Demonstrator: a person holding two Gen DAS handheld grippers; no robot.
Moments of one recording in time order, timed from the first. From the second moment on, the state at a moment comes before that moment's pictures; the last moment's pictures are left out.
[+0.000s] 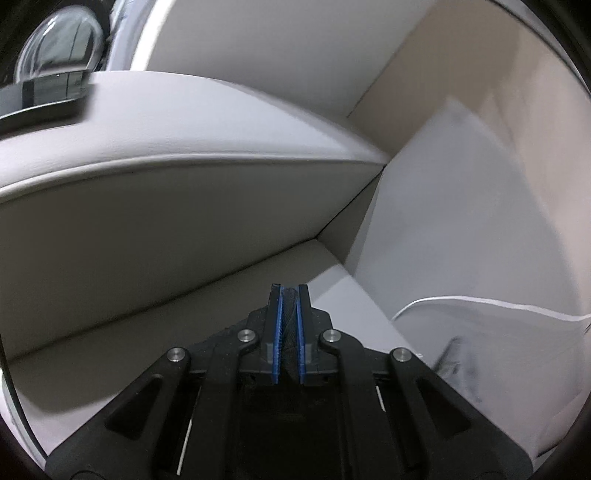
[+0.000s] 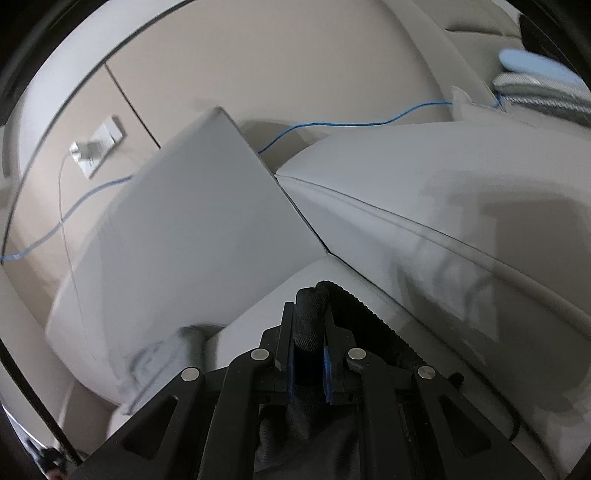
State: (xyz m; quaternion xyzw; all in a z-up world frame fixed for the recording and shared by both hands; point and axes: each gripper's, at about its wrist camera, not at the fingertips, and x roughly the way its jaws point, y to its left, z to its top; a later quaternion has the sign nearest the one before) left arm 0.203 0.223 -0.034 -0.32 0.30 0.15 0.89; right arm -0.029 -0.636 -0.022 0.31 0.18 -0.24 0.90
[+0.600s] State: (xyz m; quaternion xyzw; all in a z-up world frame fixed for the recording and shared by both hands) left arm 0.296 0.190 -0.092 -0.19 0.38 0.19 0.88; right arm 0.065 -0.645 -0.068 0.14 0.33 -0.36 0.86
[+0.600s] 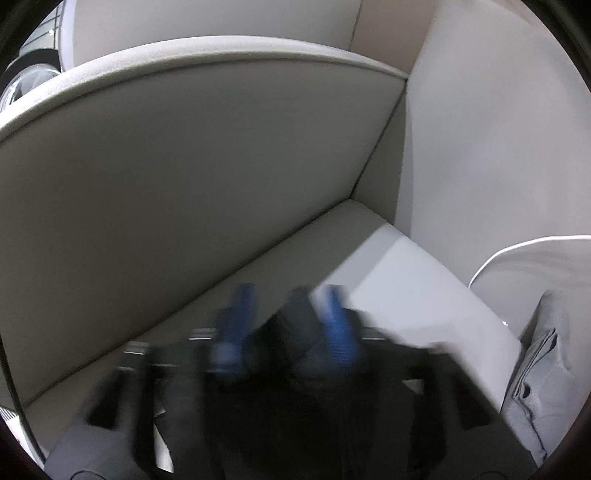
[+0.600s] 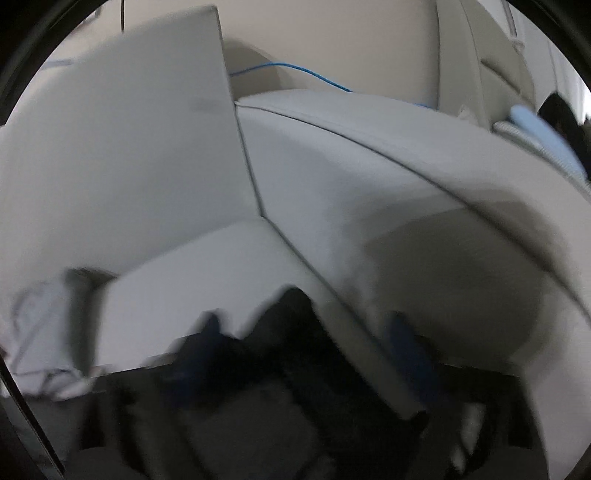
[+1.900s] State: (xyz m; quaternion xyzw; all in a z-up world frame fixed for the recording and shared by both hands) left arm 0.214 0.222 -0.152 -0.31 0.42 -0.03 0.85; right arm -0.036 -0.375 -0.146 -0.21 0.31 0.16 0.91
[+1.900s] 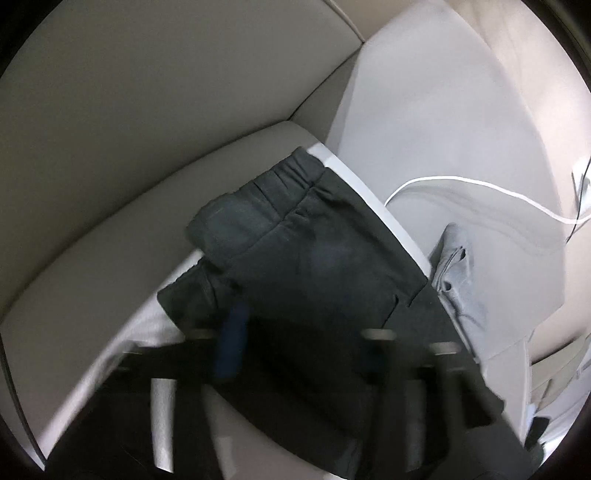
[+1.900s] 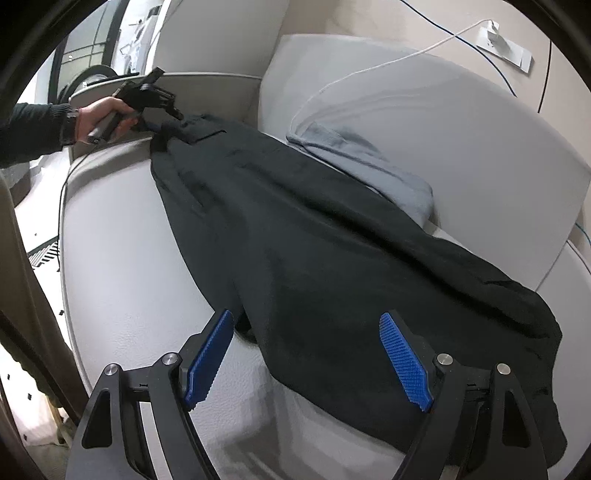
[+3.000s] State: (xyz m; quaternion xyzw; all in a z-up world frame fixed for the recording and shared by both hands) left arm 0.161 0.235 -0.121 -0.25 0.41 -0.13 0.87; right arm -0.053 -0.345 -0.150 -0.21 0.32 0.15 0.91
